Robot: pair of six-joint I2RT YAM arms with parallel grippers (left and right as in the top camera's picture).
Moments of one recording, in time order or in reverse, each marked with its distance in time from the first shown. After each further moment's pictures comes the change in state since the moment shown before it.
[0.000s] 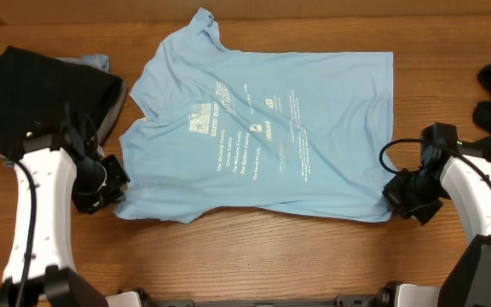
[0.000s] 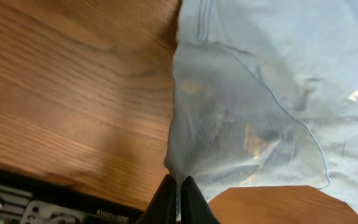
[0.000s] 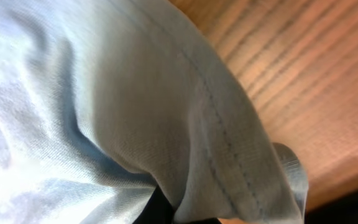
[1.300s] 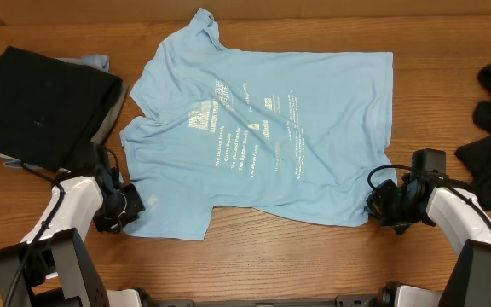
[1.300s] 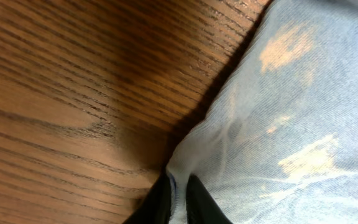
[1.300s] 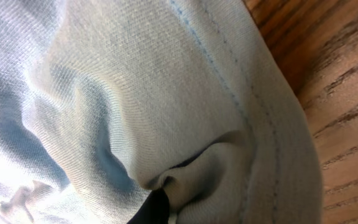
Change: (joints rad) left arm 0.001 0.091 -0.452 0.580 -0.090 0.109; right arm 0.004 -0.048 -0.312 0.472 -0.237 0.029
